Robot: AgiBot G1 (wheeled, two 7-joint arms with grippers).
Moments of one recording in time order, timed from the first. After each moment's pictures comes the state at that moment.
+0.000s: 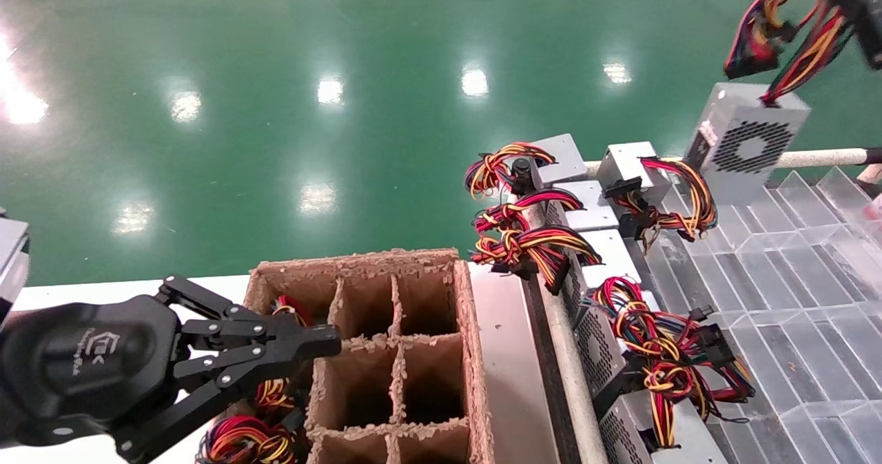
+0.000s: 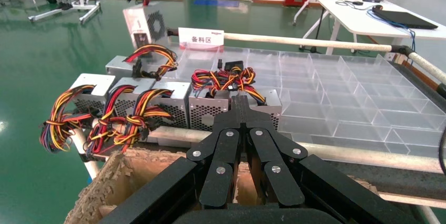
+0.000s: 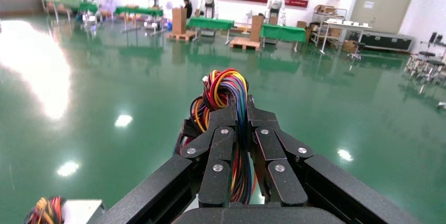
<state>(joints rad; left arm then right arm) -1.11 0.56 0.43 -1.26 0.63 1.44 -0.11 1.26 -0.46 -0.58 1.06 -0.28 -0.47 -0.23</state>
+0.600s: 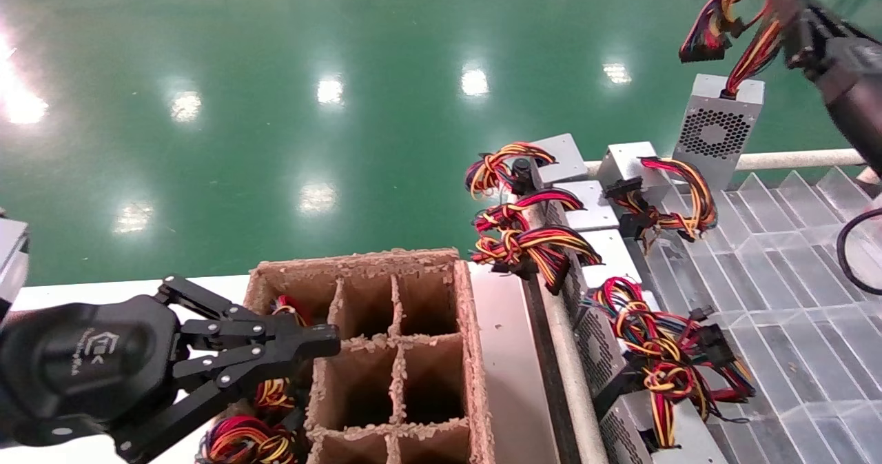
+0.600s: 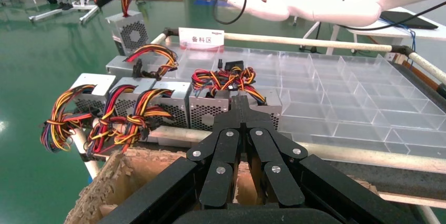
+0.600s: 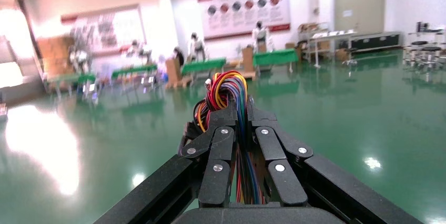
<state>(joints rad) -1.11 0.56 0.43 -1.26 0.63 1.44 -0.11 1.24 -0.84 -0.38 0.70 -0.14 -0.61 -0.51</state>
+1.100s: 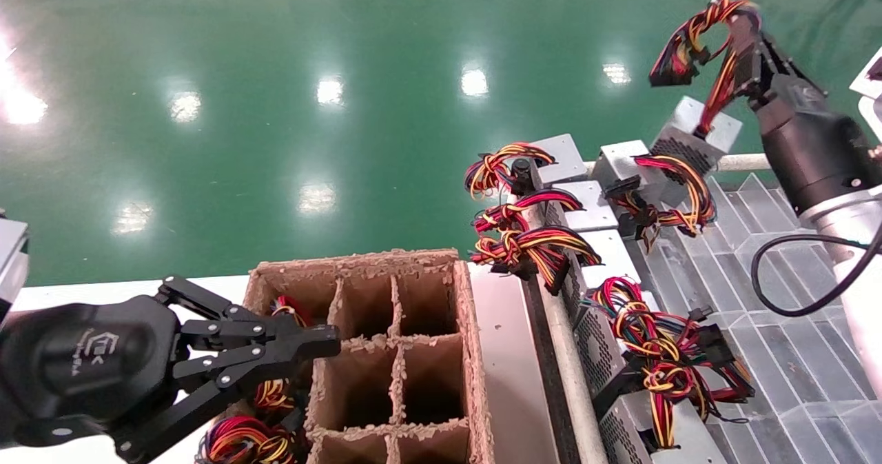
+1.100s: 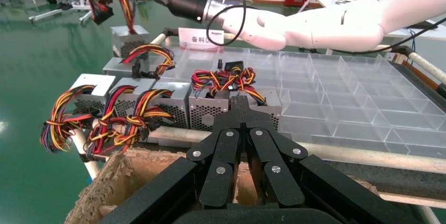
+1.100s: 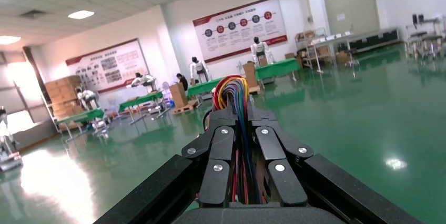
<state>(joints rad) -1.11 0.56 0.43 -1.26 0.63 1.44 -0.11 1.15 -0.97 -0.26 0.70 -0.04 -0.64 -0.66</state>
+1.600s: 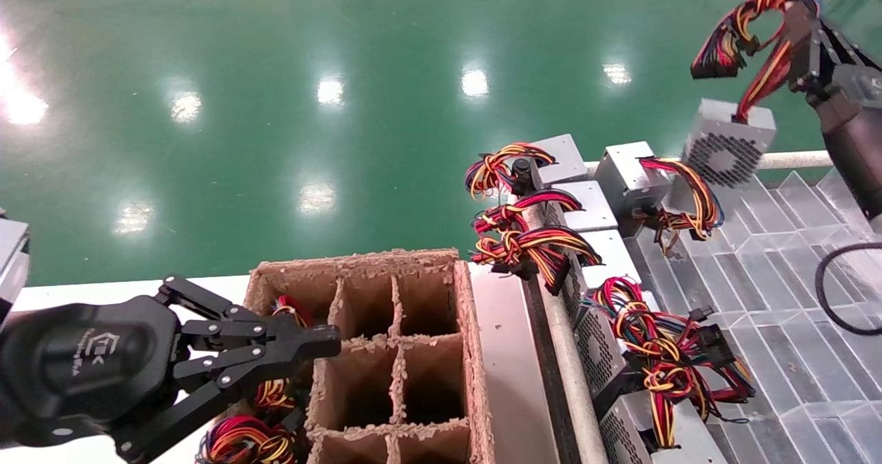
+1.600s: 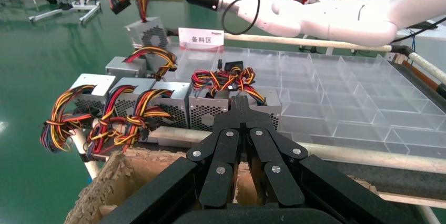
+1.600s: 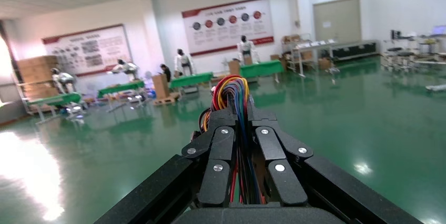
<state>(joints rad) -1.11 0.56 0.43 -1.26 0.63 1.44 -0.11 1.02 -0.90 -0.20 0.92 -0.02 -0.48 -0.69</state>
